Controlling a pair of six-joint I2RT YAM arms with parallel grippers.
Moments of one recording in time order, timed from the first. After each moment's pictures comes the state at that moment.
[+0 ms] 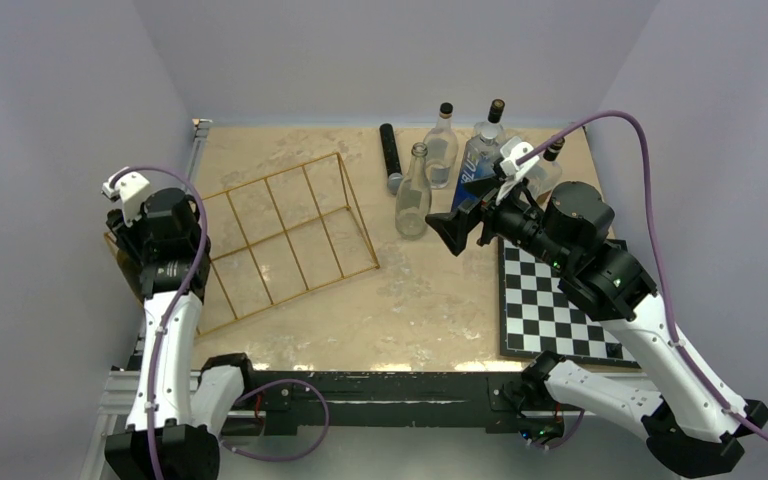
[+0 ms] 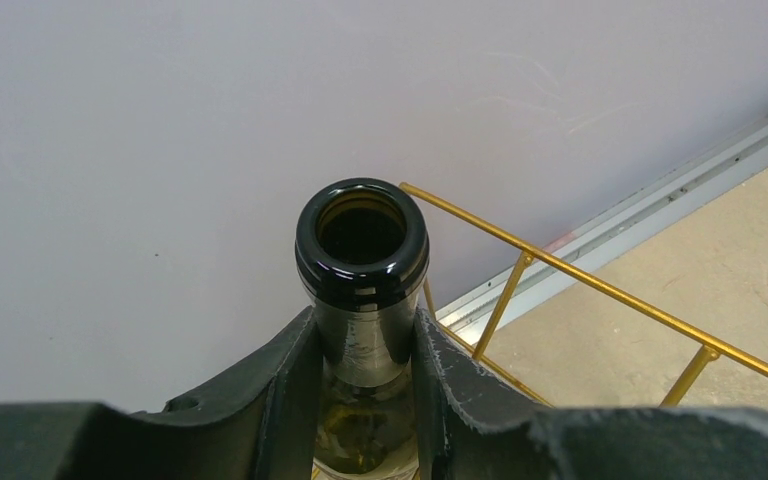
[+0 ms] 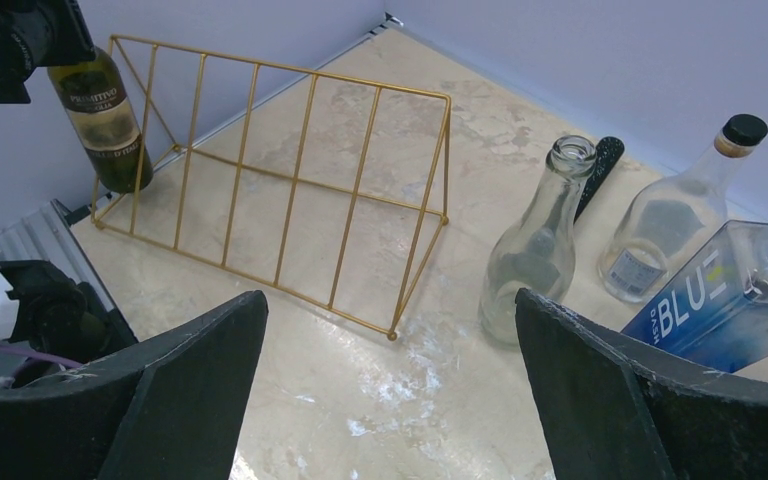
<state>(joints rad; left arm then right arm) 0.17 0.88 0.85 -0.31 -0.98 -0.09 0.69 0.90 1.27 -0.47 -0.11 0.07</state>
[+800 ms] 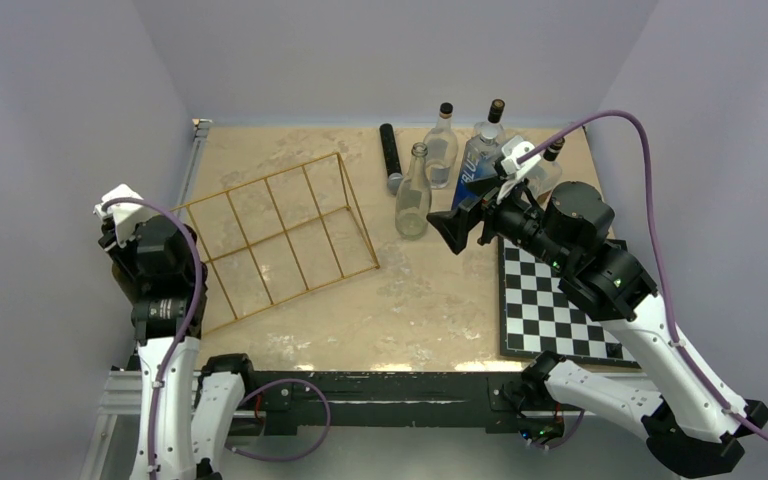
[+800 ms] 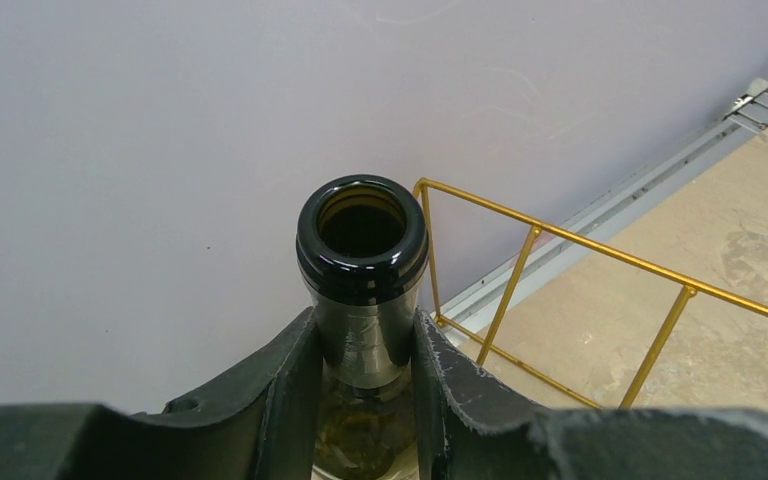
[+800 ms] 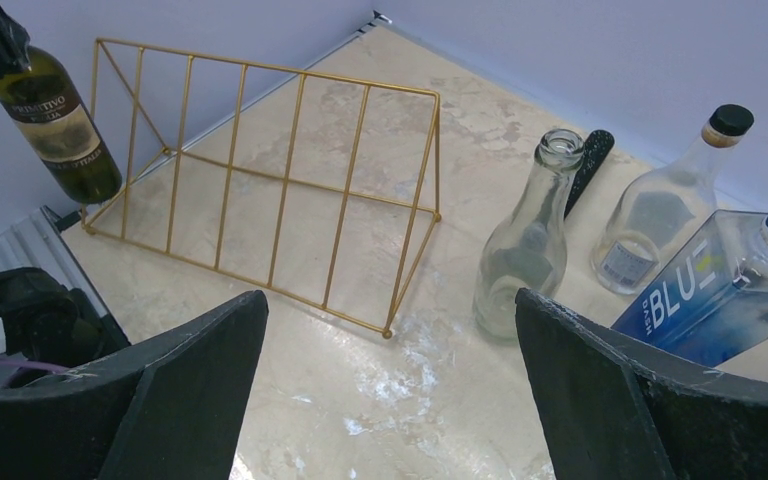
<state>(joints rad) 0.12 0.66 0.85 -0.44 -0.95 -0.04 0.69 0.90 1.28 -0.48 -0.09 0.07</state>
